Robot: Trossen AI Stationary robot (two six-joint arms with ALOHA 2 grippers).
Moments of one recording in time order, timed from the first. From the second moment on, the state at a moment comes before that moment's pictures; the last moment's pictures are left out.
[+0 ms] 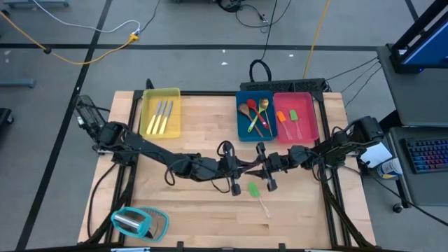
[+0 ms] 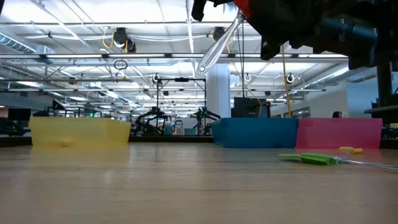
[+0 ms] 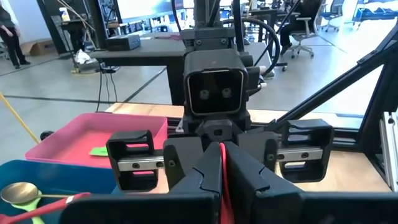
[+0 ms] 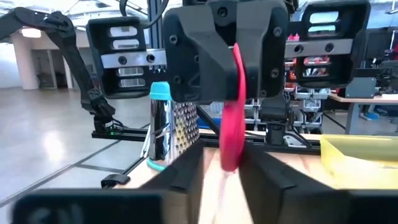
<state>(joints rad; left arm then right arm) -0.29 1.82 1.24 0.46 -0.47 -0.02 0.22 1.55 0.36 1.37 -0.04 0.03</state>
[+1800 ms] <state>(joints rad) -0.24 1.84 1.24 0.26 -0.42 -0.15 0.21 0.99 0.10 1.19 0.11 0.02</state>
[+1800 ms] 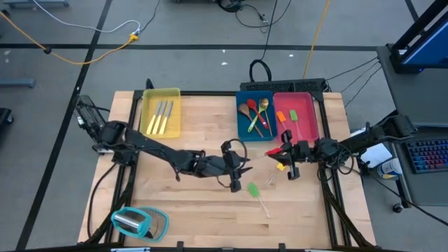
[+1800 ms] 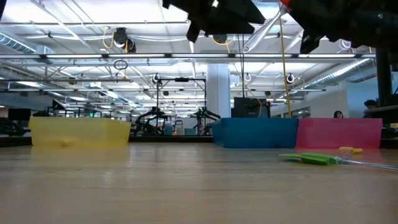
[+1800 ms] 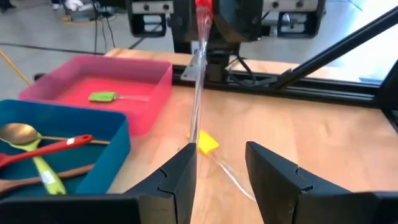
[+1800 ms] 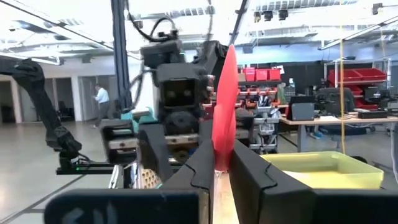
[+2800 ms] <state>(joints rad) -0.18 1.90 1.24 0.36 -0.26 -0.09 0.21 0.99 0.10 1.21 0.13 0.11</state>
